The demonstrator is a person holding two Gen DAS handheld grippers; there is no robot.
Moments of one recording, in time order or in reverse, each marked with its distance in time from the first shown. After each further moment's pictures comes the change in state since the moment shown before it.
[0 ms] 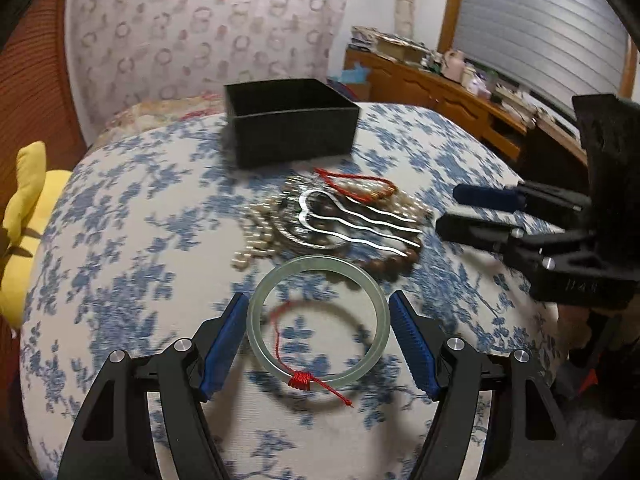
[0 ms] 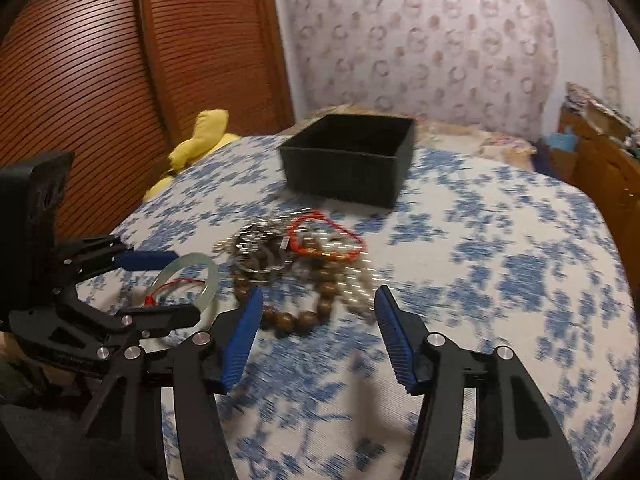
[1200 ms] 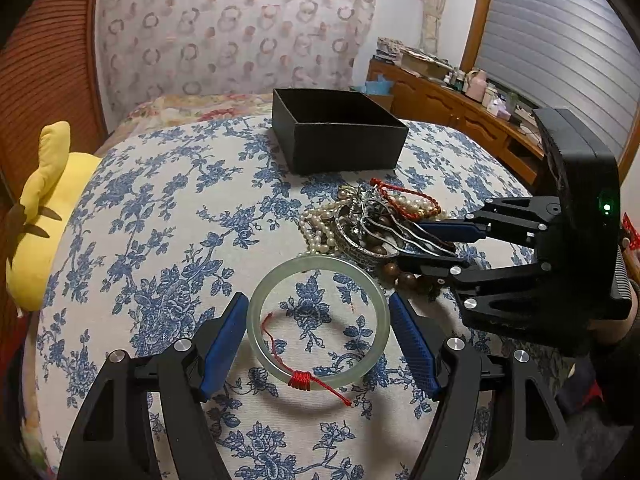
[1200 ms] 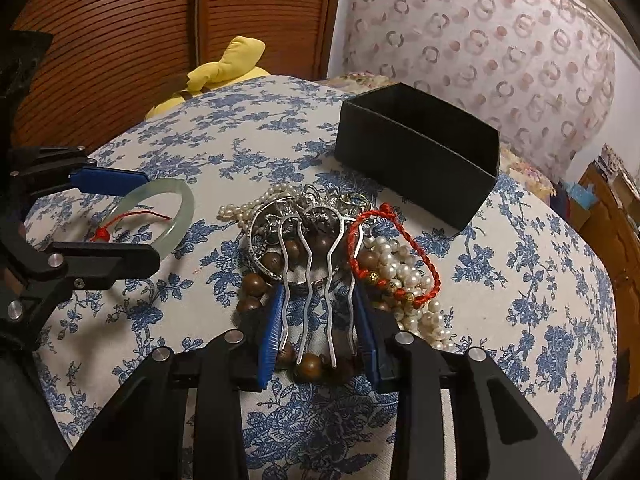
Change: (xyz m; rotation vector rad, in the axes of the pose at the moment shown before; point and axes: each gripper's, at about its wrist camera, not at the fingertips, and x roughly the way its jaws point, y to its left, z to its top) left arm -0.012 0.029 -0.002 -0.072 -0.023 0.030; right arm 0.062 0.043 0.016 -0.286 0.164 -0.069
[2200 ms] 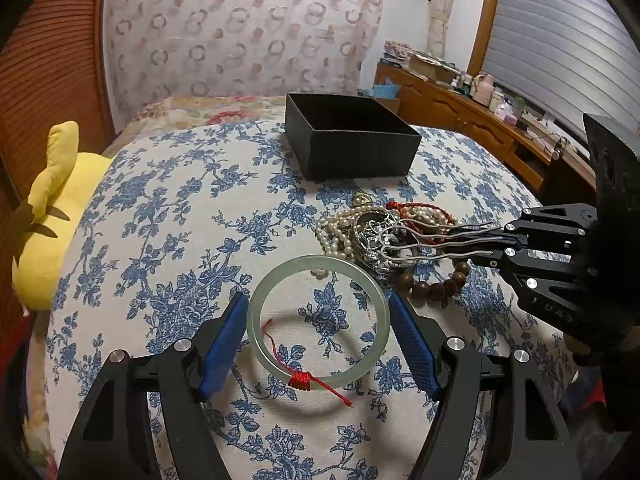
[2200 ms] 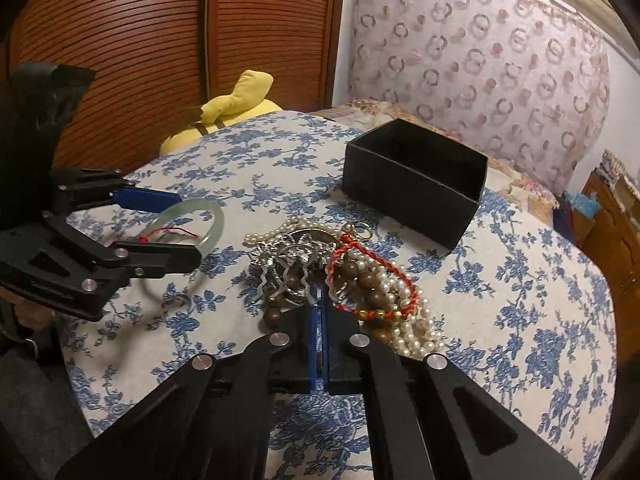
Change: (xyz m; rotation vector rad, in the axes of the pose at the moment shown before) left arm -0.003 0.011 0.003 -0.015 -0.012 0.016; right arm -0.034 0.004 -0.002 0.013 -0.102 0.023
